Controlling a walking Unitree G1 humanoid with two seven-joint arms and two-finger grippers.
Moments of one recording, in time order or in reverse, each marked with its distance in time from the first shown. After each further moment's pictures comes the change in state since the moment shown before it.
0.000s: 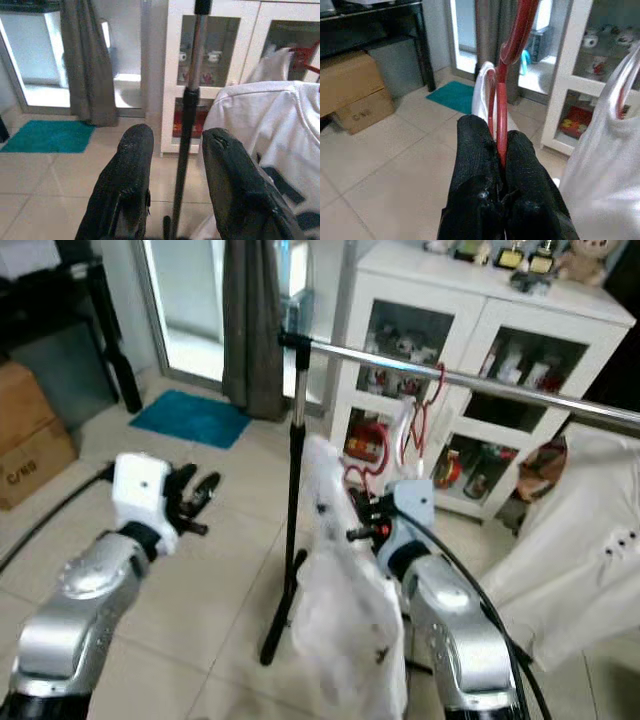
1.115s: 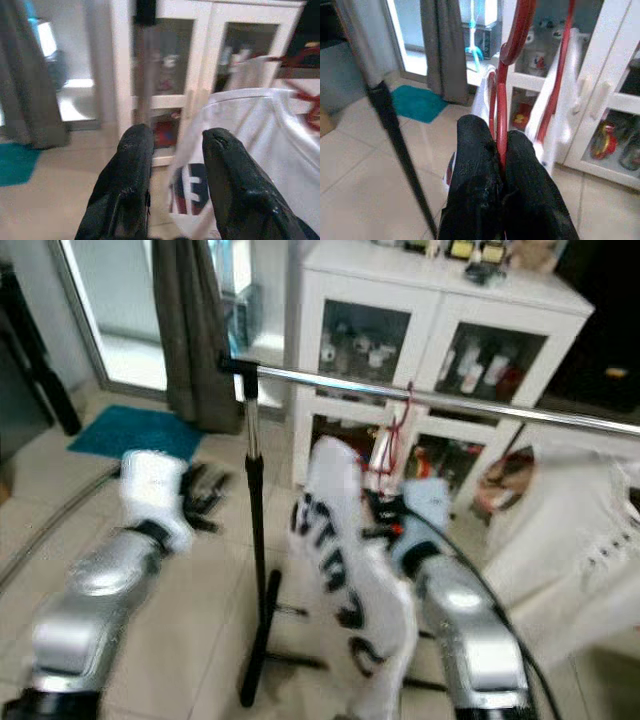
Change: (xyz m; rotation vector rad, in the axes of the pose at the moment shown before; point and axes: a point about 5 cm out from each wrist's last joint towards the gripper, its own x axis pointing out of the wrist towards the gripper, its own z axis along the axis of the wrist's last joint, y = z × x) left arm 0.007 -0.019 0.002 -0.005 -0.009 -0.073; right arm -0.004 -0.017 -0.003 0.008 0.010 -0.071
